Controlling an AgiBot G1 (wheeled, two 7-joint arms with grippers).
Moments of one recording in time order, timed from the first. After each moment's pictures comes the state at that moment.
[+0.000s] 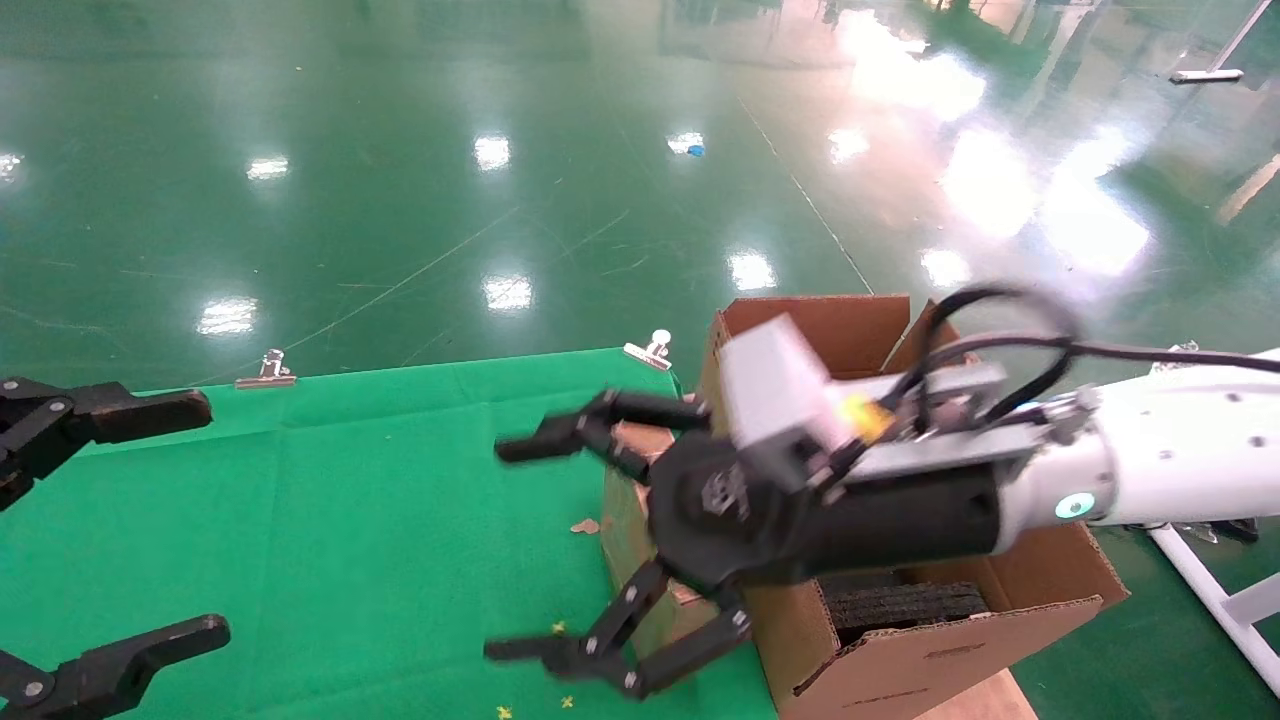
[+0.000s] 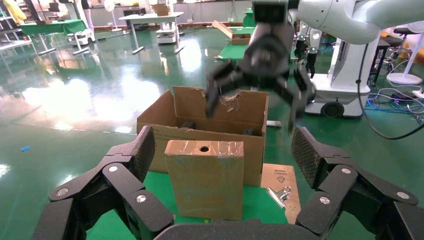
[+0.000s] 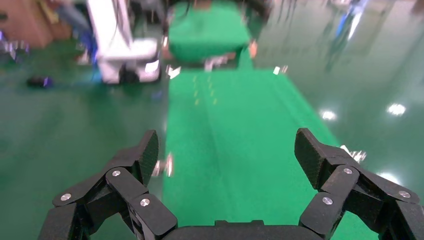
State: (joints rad) left arm -1.07 0.61 0.28 -1.28 0.73 1.50 -0.19; right arm 1.18 -0.66 -0.40 1.33 -0.95 -1.51 0.26
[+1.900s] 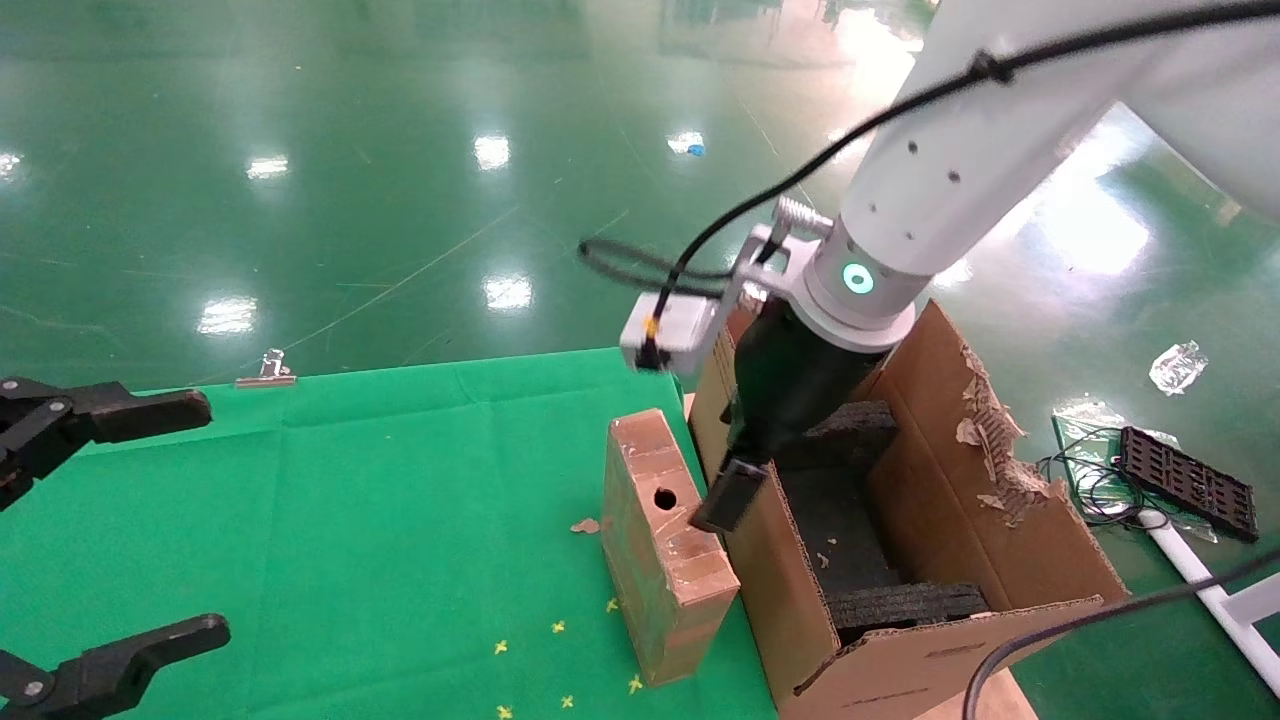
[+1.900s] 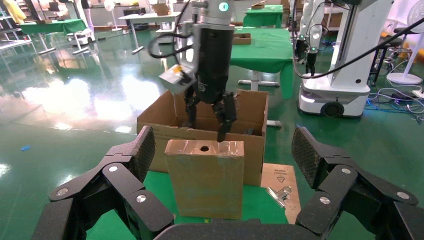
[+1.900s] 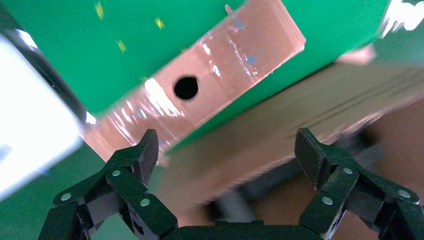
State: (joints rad) left arm -1.08 0.61 0.28 -1.28 0.73 1.49 -0.18; right arm 2.12 -0.99 -1.49 1.08 -1.47 -1.57 1.09
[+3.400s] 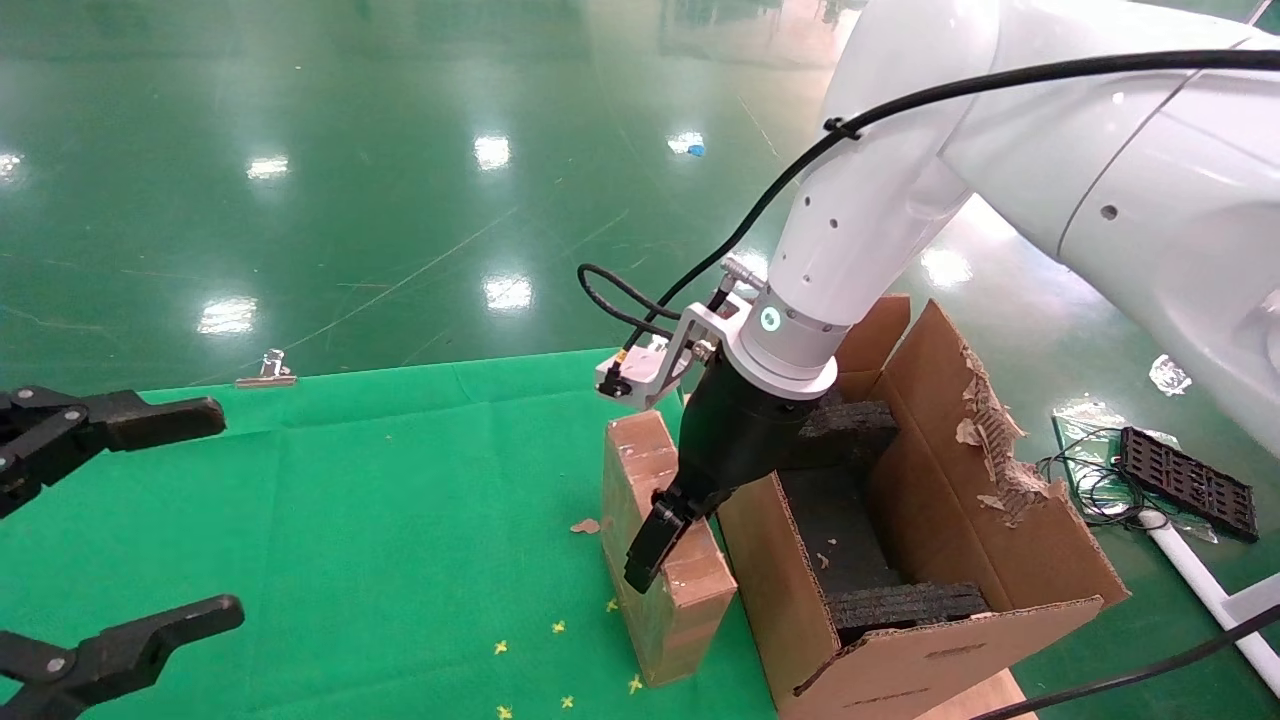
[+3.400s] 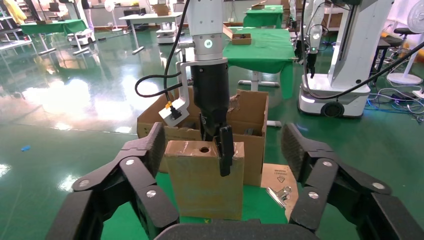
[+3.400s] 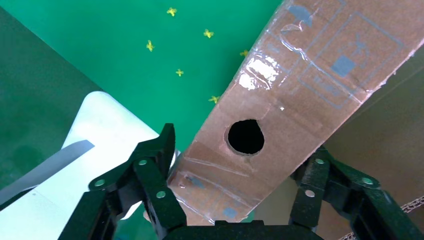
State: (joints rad) left arm -1.08 0.61 0.29 -1.28 0.73 1.49 -0.18; right arm 2.04 -1.15 -1.64 0.72 -1.30 -1.56 1.22
